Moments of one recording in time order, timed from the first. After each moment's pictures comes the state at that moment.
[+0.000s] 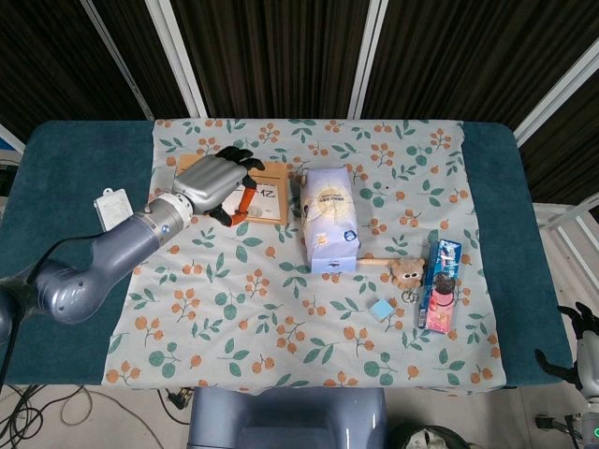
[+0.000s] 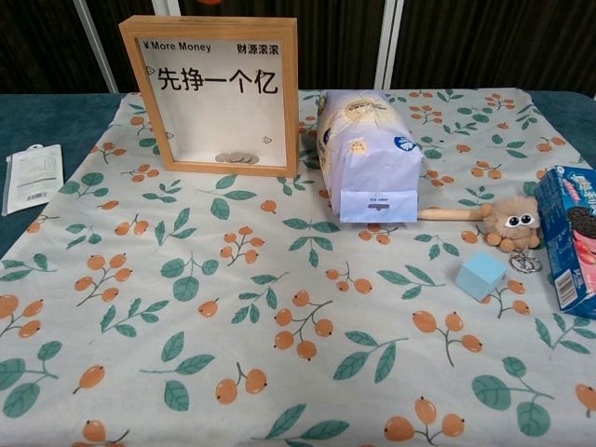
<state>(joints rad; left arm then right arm) -1.30 -0.90 -0.24 -1.68 0.60 0.37 0.23 0.04 -0.97 0.12 -1.96 -0.95 1.33 -0.08</state>
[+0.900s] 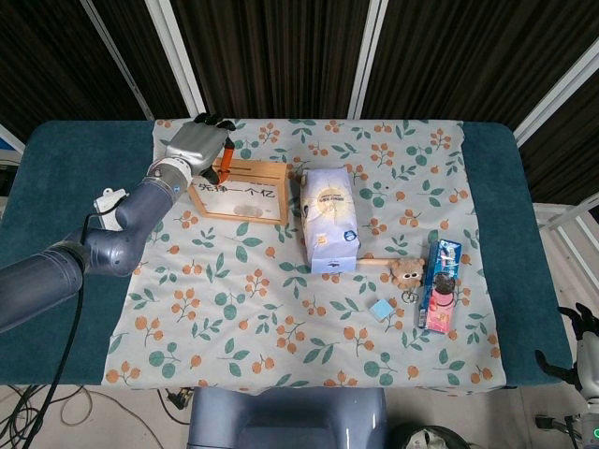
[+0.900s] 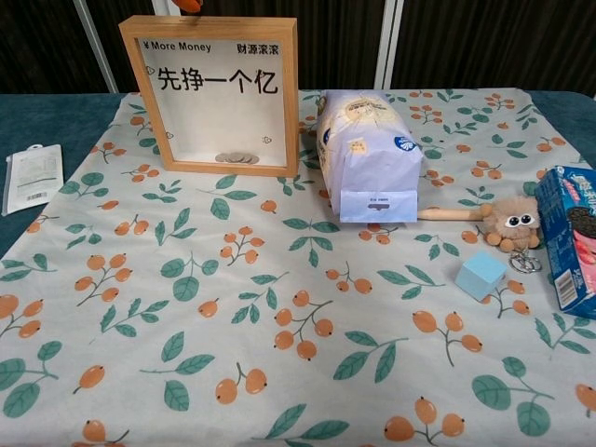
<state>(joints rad) -1.53 -1.15 0.09 -1.30 0.37 0.46 0.24 0.04 -0.97 0.12 -1.96 -0.95 1.34 -0.08</state>
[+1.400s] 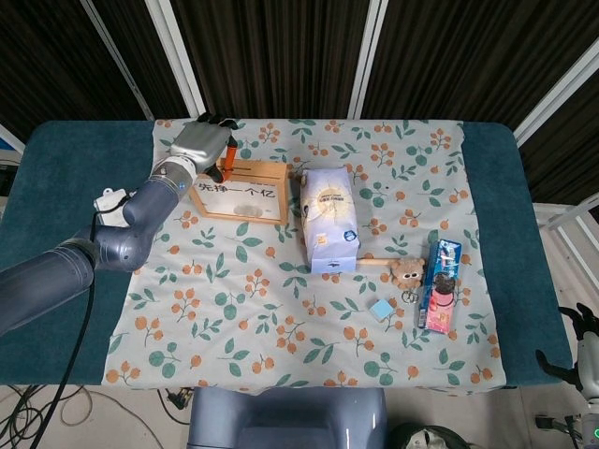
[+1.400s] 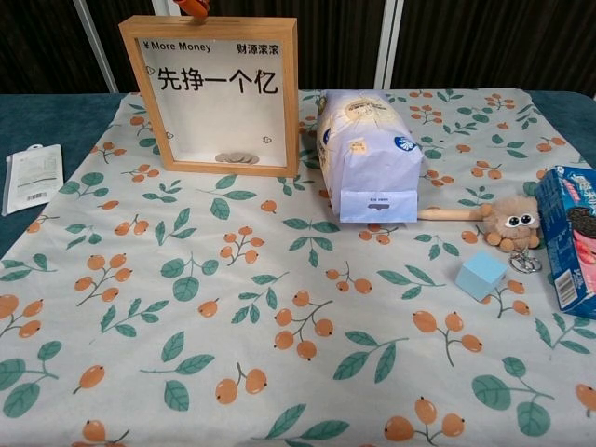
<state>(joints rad) -1.54 -1.19 0.09 -1.24 0.34 0.43 0.24 0.04 -0.97 0.12 -1.96 -0.95 1.34 -0.08</state>
